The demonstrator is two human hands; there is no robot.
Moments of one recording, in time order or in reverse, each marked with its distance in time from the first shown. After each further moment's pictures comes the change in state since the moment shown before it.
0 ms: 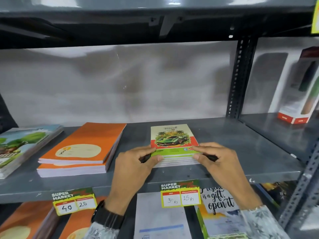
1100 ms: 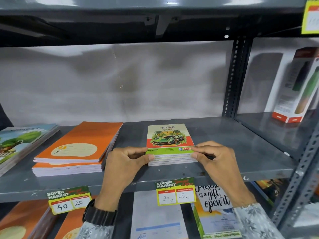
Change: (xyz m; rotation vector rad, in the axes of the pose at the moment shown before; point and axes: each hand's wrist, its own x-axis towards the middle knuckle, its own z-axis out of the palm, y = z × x) left_hand 0.006 -0.009 -0.007 -0.172 -0.044 -0.170; right_hand -0.001 0.004 0.000 0.003 0.091 -0.040
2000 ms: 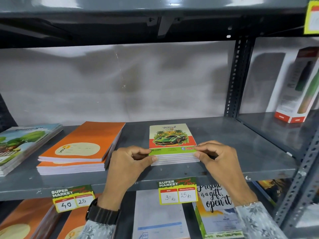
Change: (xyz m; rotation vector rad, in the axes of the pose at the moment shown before) left_hand -0.006 0.003 -0.001 0.061 0.028 0.054; right_hand 0.001 -0.002 -0.001 -0.015 0.002 0.022
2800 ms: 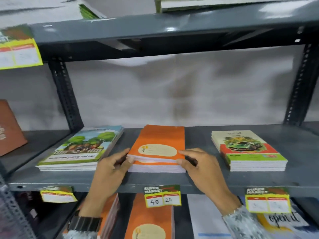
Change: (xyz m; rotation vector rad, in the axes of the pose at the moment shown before) left_hand 0.009 -0.119 -0.238 0.205 0.106 -0.021; right_hand -0.021 -0.152 0.212 -0.061 -0.191 -0.051
